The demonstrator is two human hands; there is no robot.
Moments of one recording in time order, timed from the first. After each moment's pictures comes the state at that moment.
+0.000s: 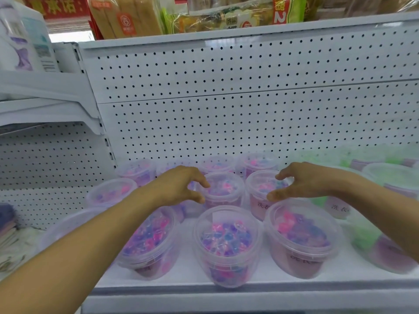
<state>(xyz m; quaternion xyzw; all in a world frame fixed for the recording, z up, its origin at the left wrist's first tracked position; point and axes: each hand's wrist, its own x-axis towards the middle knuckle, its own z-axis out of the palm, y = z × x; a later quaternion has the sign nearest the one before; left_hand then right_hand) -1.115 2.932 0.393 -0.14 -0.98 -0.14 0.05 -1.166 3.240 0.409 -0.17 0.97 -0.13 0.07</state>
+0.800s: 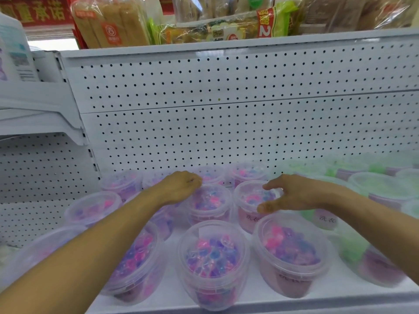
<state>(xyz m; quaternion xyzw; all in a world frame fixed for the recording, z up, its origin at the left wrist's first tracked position) -1.167 2.950 0.389 -0.06 -0.98 -0.19 0.02 -1.169 3.246 0.406 -0.18 0.97 -0.16 0.09</state>
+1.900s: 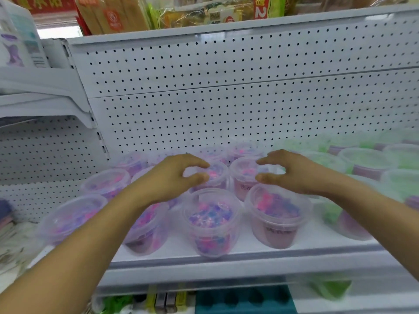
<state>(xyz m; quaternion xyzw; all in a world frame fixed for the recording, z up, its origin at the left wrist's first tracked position) -1.055 2.975 0.409 -0.12 -0.96 -0.23 0.10 -1.114 3.258 0.398 -0.24 0.94 -0.25 -0.03</state>
